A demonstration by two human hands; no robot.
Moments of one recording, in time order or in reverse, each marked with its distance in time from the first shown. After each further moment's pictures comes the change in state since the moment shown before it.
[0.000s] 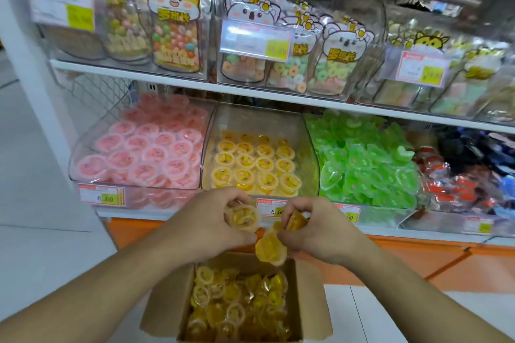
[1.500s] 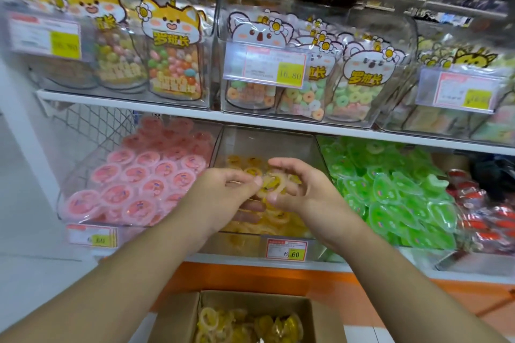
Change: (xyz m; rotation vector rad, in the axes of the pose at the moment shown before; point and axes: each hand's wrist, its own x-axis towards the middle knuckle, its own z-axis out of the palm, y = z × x) left_hand 0.078 0.027 -0.033 -0.666 0.162 -0.150; right_hand 0.095 -0.036 -0.010 0.651 -0.069 -0.198
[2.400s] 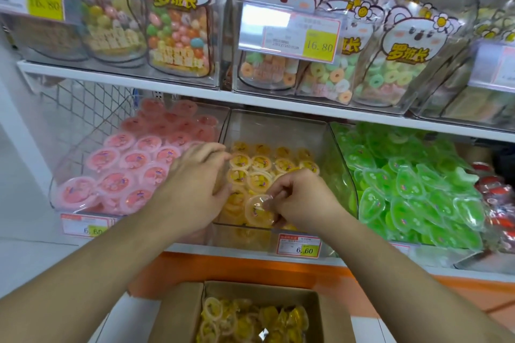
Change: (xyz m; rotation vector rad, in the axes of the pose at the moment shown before) left_hand 0.028 -0.034 -0.058 1.119 0.151 0.490; right_hand 0.035 0.030 0.018 -0.617 0.087 0.235
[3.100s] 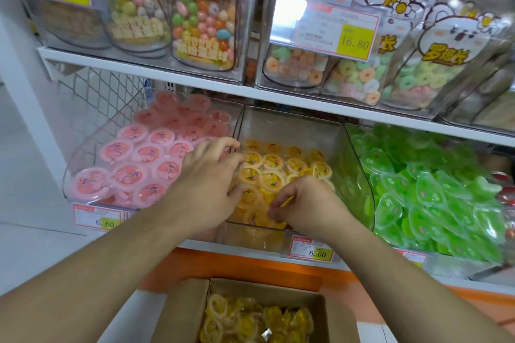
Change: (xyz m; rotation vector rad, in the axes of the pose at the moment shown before) left_hand 0.000 -0.008 0.009 0.014 -0.004 0.010; right_hand 0.009 0.001 0.015 -0.312 0.039 0.006
